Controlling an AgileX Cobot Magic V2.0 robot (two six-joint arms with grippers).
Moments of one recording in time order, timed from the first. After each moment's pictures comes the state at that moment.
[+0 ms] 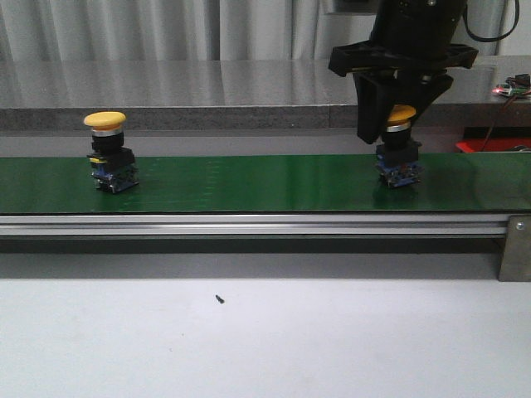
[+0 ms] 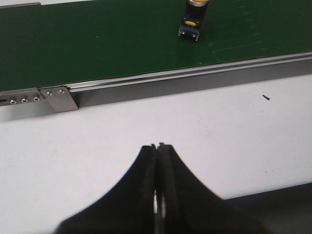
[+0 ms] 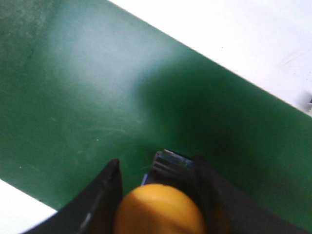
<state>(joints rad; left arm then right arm) 0.08 0.60 -0.70 -0.34 0.98 0.36 0.32 1.91 -1.65 0.10 1.04 -0.15</state>
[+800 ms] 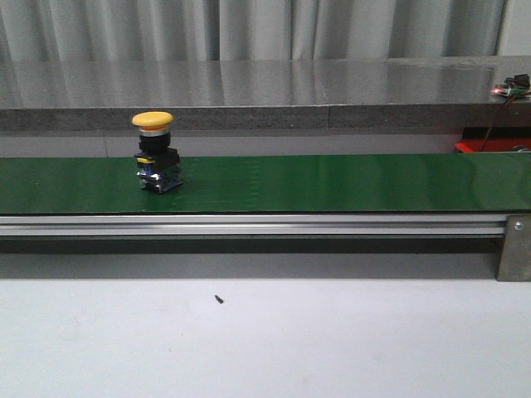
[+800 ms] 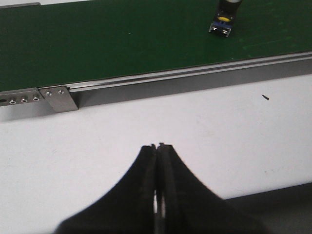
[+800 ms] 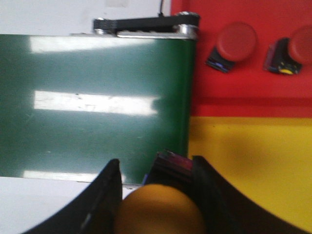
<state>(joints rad) 0.08 0.60 -0.70 -0.34 0.98 0.36 -0.17 1.57 -1.43 0.15 1.08 -0.14</state>
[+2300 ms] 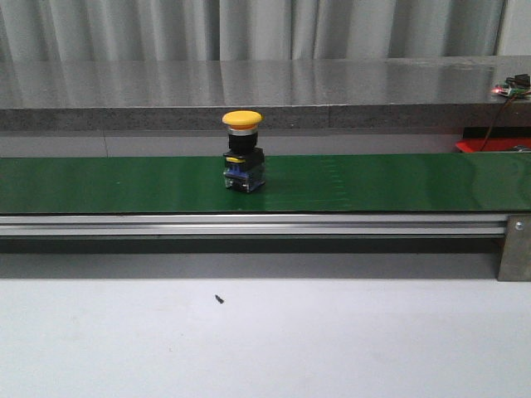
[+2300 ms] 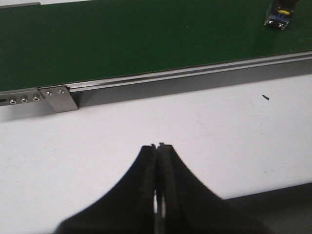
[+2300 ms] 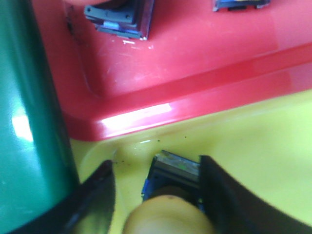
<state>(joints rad) 0.08 0.60 -0.70 -0.34 0.98 0.36 -0.32 1.78 -1.15 0.23 0.66 -0.13</state>
